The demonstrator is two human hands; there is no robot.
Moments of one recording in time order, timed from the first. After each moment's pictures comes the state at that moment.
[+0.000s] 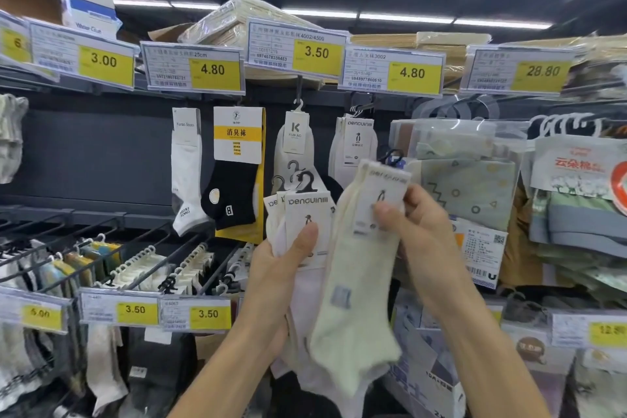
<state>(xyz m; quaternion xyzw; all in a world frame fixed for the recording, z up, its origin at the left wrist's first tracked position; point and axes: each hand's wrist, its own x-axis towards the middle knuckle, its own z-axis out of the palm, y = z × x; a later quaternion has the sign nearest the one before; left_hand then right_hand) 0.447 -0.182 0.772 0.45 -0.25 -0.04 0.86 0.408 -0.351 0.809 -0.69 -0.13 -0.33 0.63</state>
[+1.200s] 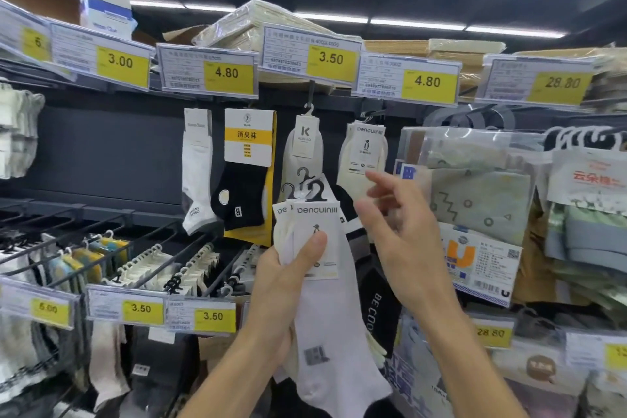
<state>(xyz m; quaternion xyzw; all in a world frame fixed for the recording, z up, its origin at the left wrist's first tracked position) 0.448 -0.180 0.768 0.48 -0.24 -0.03 0.84 0.418 -0.326 0.814 -0.78 -0.12 -0.47 0.39</state>
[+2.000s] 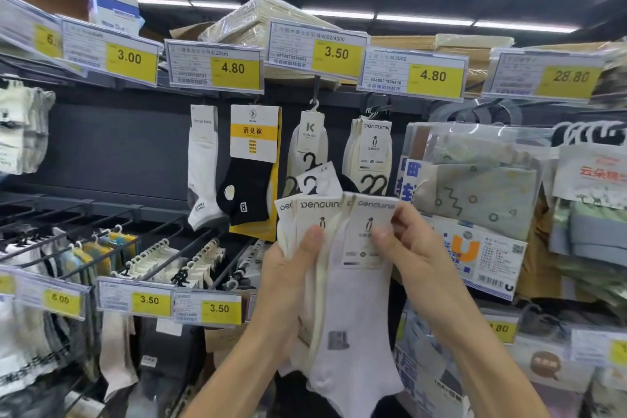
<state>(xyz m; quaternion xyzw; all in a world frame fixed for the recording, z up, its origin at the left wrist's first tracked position) 0.451 -0.183 0.765 0.47 -0.24 0.00 0.85 0.399 -0.338 0.797 -0.76 -0.16 -0.28 0.56</state>
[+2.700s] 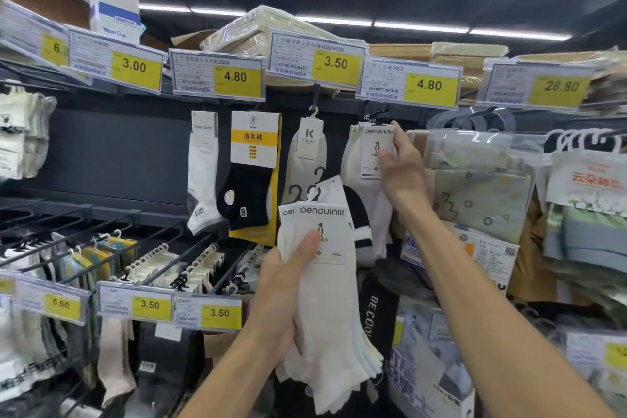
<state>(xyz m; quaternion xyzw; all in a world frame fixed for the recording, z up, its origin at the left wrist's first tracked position) 0.452 -0.178 0.765 0.47 -0.20 -0.04 0.86 0.515 -0.368 0.878 -0.78 0.00 -0.44 0.44</state>
